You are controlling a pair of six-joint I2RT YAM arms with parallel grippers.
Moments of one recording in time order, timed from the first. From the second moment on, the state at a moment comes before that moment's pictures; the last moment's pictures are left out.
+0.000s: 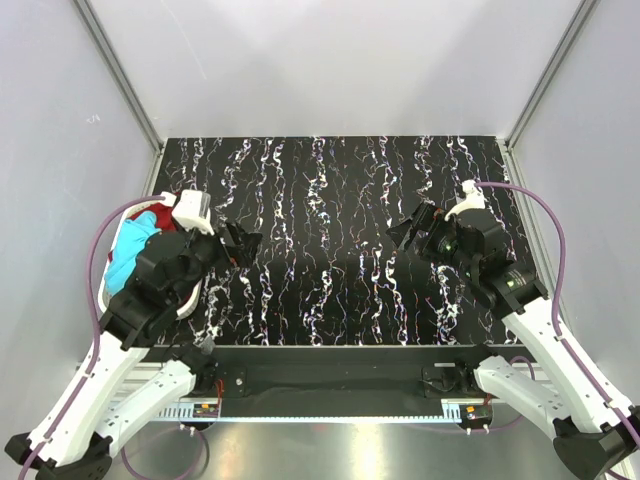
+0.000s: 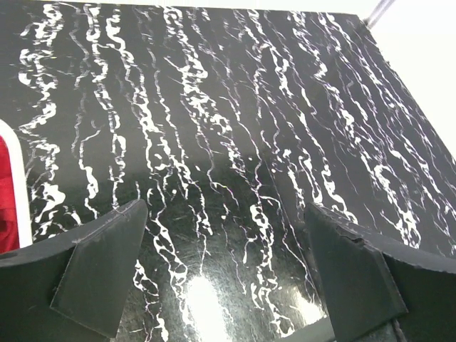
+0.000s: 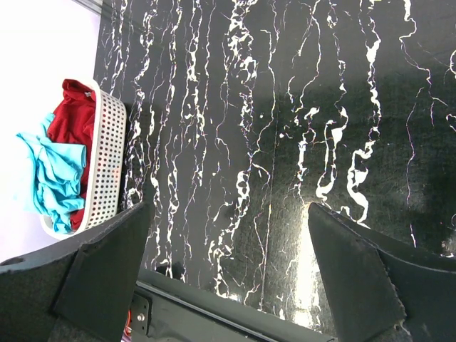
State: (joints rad) left arm -0.54 0.64 0.93 -0.54 -0.12 -0.33; right arm 0.47 0.83 0.93 -0.52 0.00 0.72
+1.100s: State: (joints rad) left arm 0.17 1.12 0.93 -0.83 -0.55 -0.81; right arm 0.47 0.77 0.84 -0.47 -0.15 0.79
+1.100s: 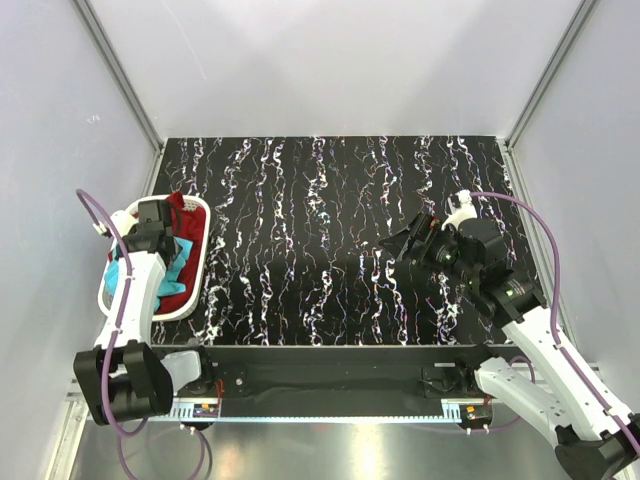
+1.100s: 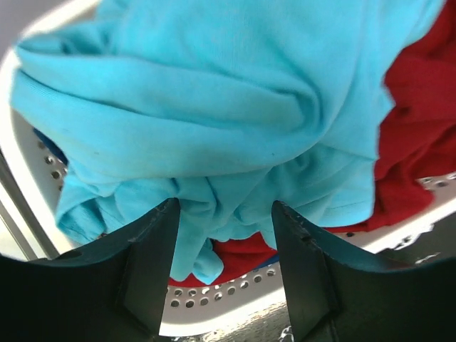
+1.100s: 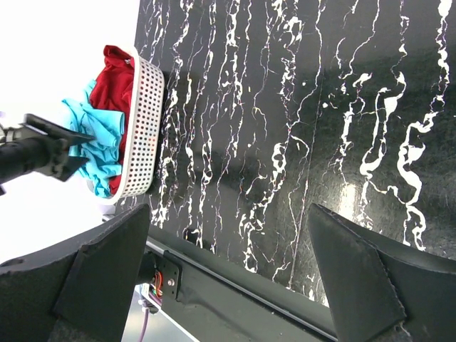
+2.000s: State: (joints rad) left arm -0.12 0.96 1.45 -0.57 -0.11 -0.81; right arm 0.47 0.77 0.83 -0.46 -0.17 0.79
